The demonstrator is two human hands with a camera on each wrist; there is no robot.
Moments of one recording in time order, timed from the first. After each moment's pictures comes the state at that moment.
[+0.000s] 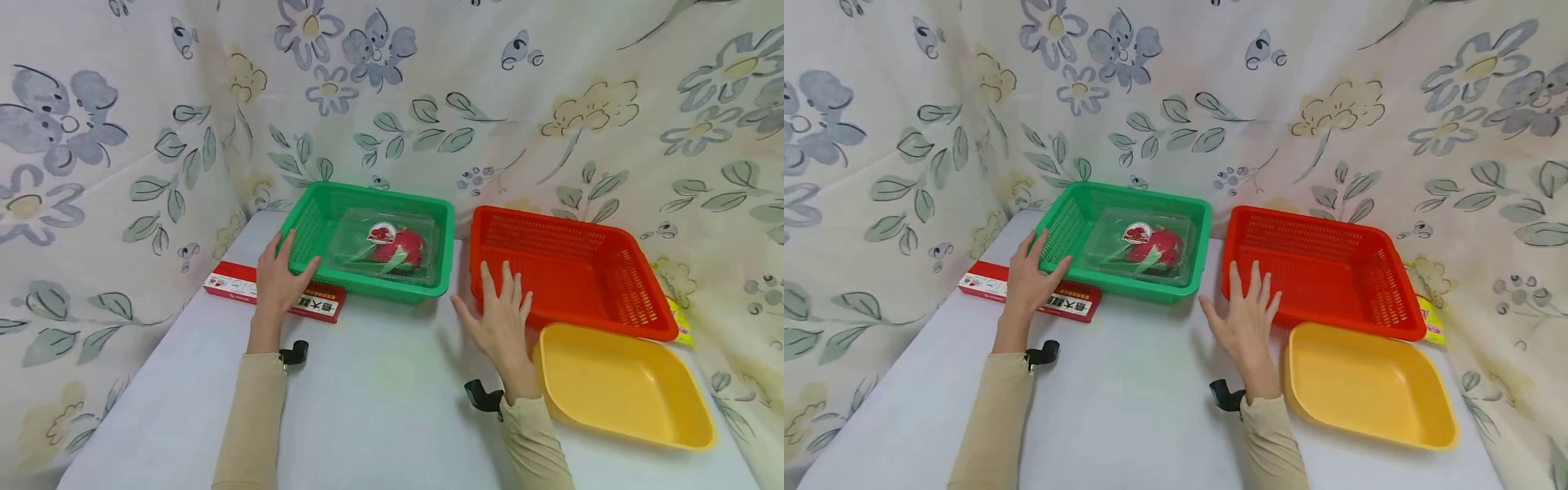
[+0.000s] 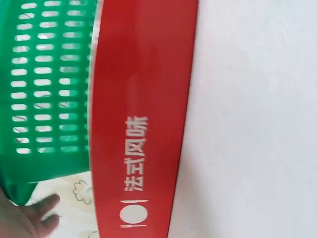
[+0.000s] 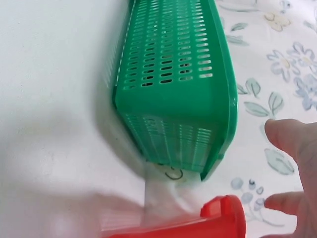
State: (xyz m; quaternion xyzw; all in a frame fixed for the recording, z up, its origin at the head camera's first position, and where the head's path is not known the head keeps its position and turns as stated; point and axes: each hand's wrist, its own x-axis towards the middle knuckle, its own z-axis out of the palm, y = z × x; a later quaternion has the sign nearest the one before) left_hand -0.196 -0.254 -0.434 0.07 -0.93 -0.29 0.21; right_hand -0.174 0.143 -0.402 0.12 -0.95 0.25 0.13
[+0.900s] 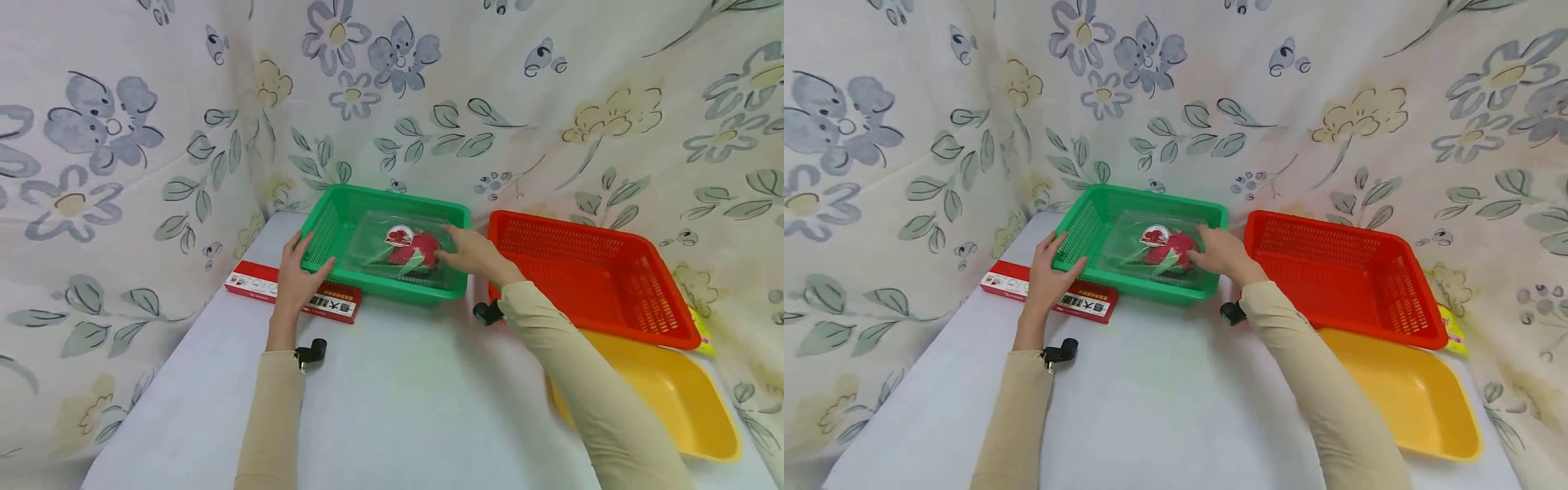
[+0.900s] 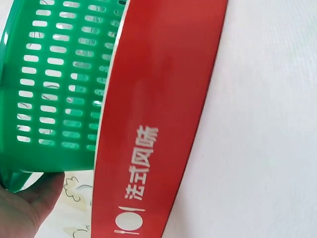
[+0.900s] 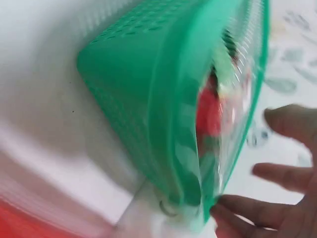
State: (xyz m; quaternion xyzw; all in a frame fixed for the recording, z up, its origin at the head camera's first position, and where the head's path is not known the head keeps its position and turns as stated) left_hand -0.201 -0.261 -0.445 0.05 -0.87 -0.42 0.24; right_hand -0.285 0.078 -0.335 0.28 -0.94 0.17 -0.08
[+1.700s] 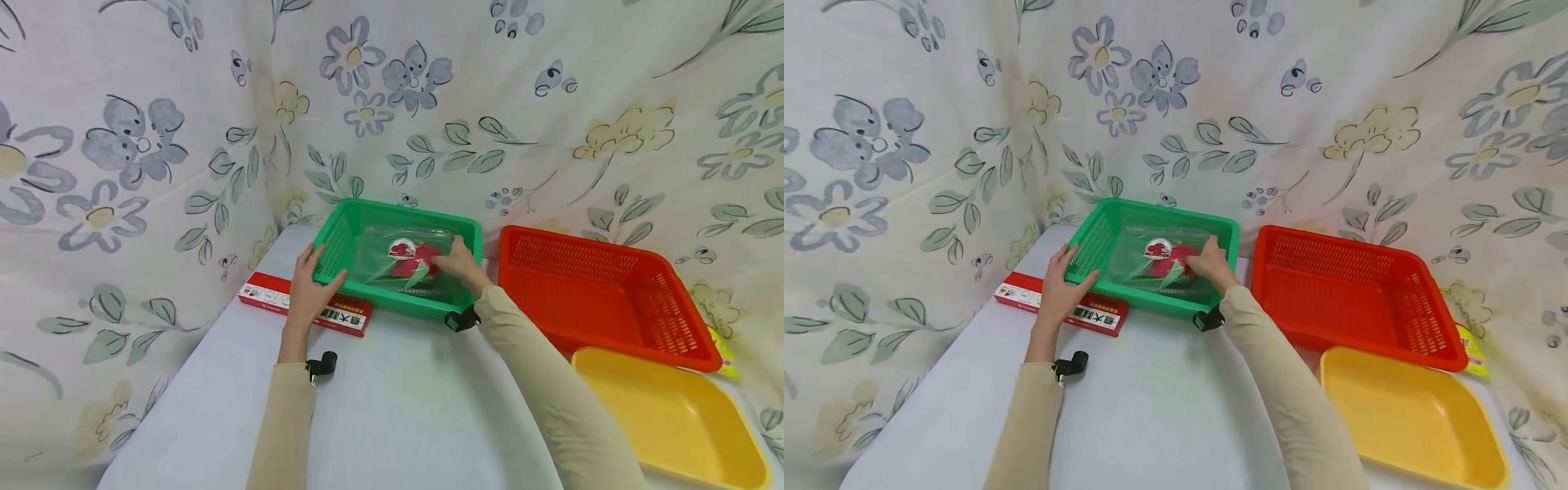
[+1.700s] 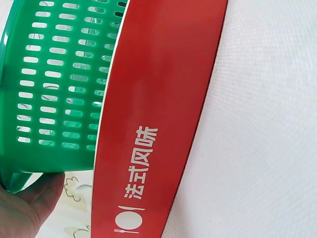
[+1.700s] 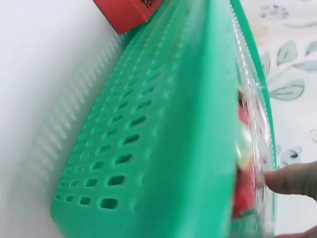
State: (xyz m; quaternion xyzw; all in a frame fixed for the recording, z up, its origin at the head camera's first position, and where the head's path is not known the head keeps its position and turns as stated) left_hand -0.196 -0.259 -0.438 0.06 -0.88 -0.42 0.23; right_hand -0.301 0.035 -0.360 0.08 -0.88 0.44 -0.16
